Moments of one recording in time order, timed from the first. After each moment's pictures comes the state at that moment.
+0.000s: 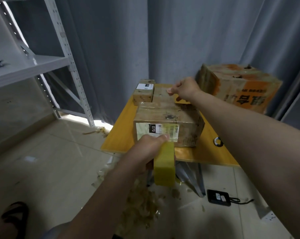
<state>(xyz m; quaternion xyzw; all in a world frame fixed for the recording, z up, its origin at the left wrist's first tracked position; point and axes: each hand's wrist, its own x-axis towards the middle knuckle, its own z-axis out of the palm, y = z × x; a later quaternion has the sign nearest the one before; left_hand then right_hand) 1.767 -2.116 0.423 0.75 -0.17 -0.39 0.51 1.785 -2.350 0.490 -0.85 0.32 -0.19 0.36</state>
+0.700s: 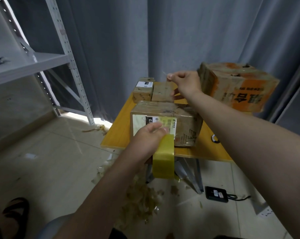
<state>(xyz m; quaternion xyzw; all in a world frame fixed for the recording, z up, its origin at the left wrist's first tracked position) 1.745 -2.098 0.445 0.75 -0.19 -0.32 0.55 1.769 -2.322 0.493 -0.74 0.28 -0.34 0.50</state>
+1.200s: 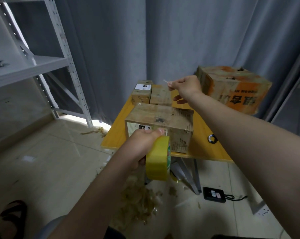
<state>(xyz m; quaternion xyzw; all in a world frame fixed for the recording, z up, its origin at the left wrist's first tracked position) 1.747 -2.086 0.453 0.75 -0.20 -0.37 0.52 1.758 -2.327 0.498 -0.77 0.34 -0.29 0.45</state>
